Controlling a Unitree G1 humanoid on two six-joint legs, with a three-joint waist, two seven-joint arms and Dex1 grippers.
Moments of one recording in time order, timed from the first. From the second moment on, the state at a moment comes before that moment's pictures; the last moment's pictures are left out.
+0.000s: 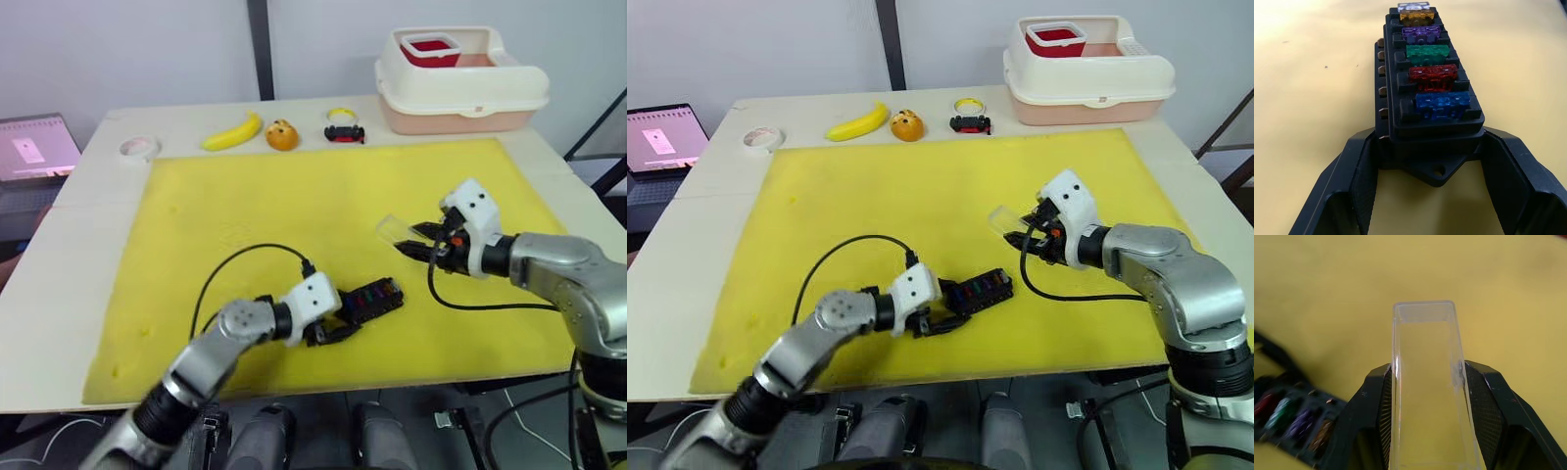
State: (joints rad) left arm -0.38 0.48 -0.44 -0.22 -0.18 0.41 -0.87; right arm -0.44 -0.82 -0.12 -0.47 0.56 1.05 0.74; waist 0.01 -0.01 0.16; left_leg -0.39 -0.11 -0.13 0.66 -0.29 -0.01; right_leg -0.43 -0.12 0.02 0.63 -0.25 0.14
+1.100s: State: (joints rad) left arm -0.73 0.38 -0.41 0.53 -0.14 -0.15 -1.33; right arm -0.60 -0.87 0.31 -0.41 0.35 0.77 1.04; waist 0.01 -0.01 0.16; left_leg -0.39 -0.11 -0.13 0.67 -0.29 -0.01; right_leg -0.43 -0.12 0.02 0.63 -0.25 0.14
